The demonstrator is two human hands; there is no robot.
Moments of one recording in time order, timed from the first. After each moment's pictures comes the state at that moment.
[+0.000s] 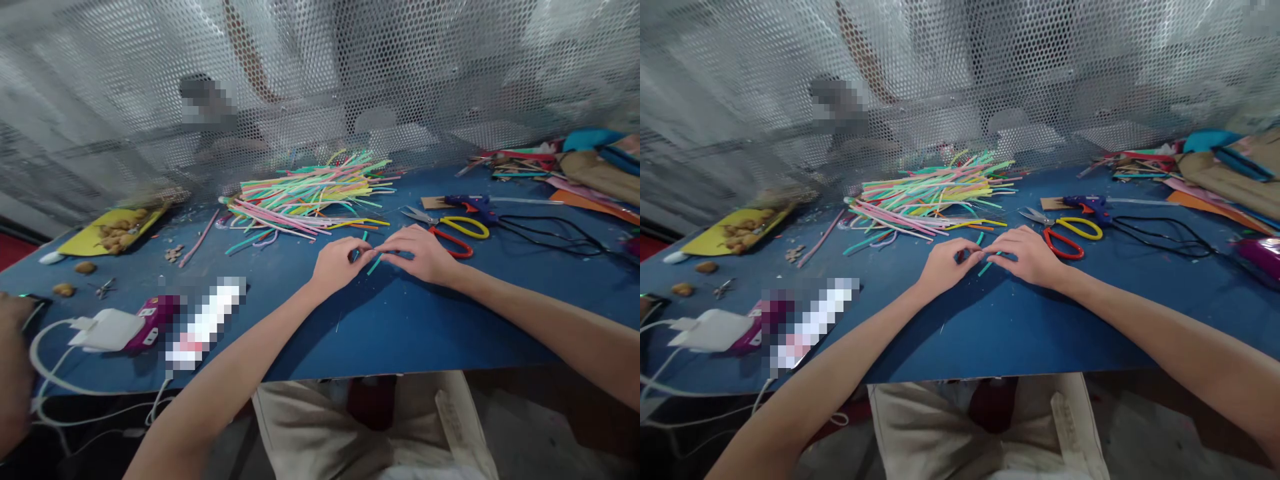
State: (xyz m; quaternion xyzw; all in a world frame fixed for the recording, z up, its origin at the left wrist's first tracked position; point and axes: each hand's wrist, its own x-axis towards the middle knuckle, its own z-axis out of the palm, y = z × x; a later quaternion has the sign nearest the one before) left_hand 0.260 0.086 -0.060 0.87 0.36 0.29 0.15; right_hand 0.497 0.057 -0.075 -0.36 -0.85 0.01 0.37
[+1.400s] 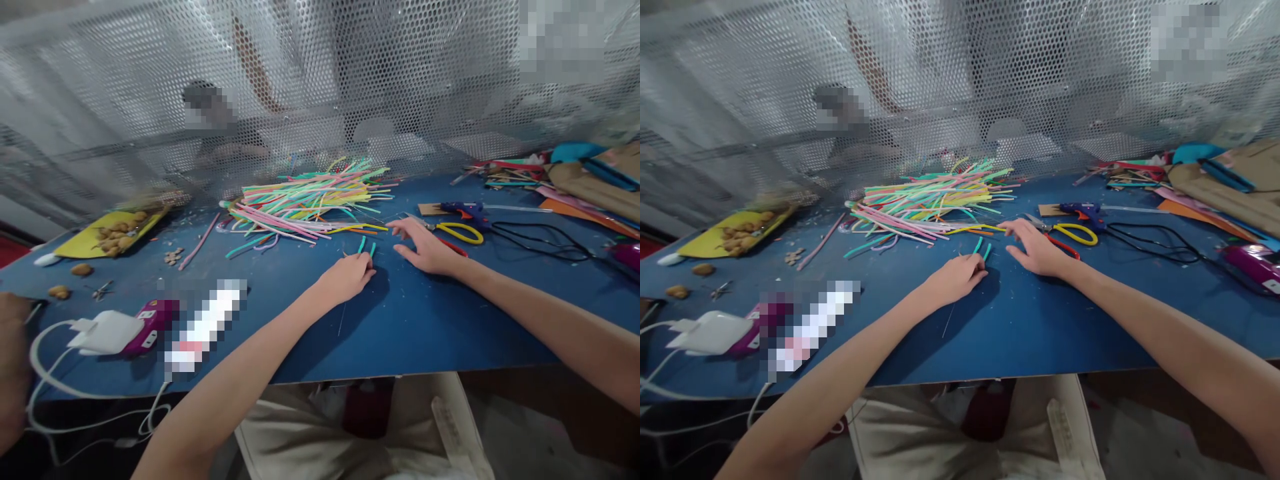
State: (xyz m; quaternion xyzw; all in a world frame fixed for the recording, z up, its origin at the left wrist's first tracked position) left_hand 0.270 0.076 -0.061 0.92 0.38 0.04 0.07; right_hand 0.529 0.082 -0.089 -0.40 -0.84 0.05 0.36
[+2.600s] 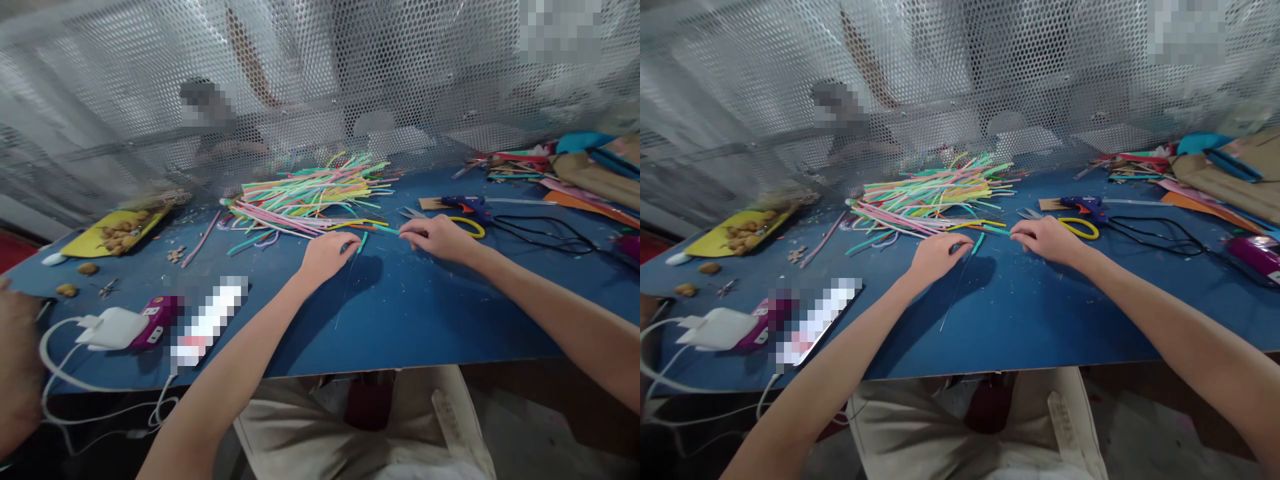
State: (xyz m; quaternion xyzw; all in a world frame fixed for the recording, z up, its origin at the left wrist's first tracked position) left_hand 0.242 0.108 -0.055 0.90 0.39 0.22 0.03; right_hand 0.544 0.071 -0.060 -0.49 -0.82 0.08 0.29
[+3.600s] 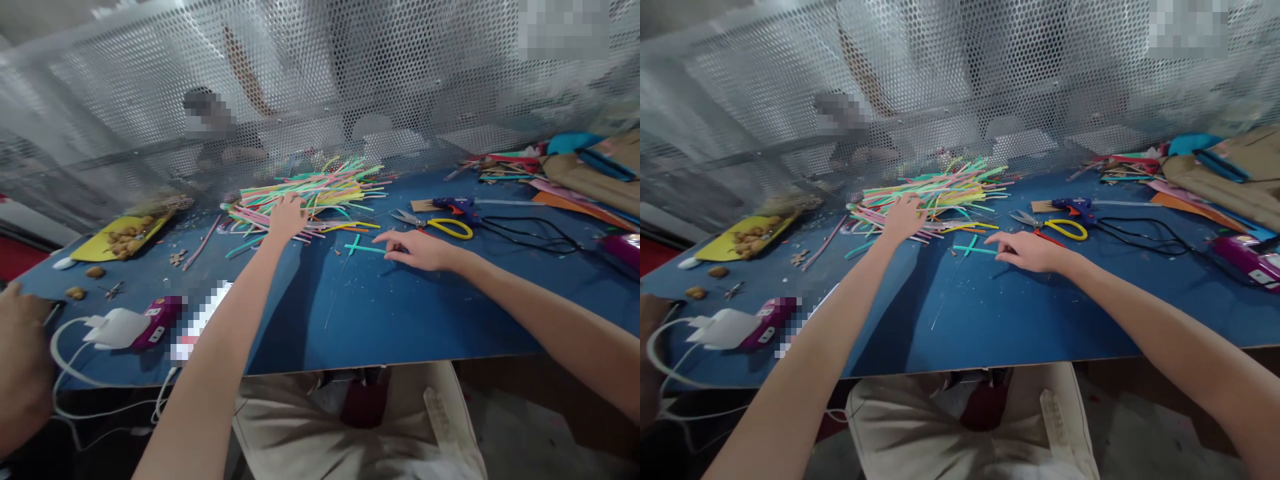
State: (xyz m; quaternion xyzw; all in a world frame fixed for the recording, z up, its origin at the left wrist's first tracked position) left_hand 0.198 0.222 -0.026 0.81 0.55 0.16 -0.13; right_hand 0.537 0.070 -0.064 -0.38 -0.87 0.21 0.22
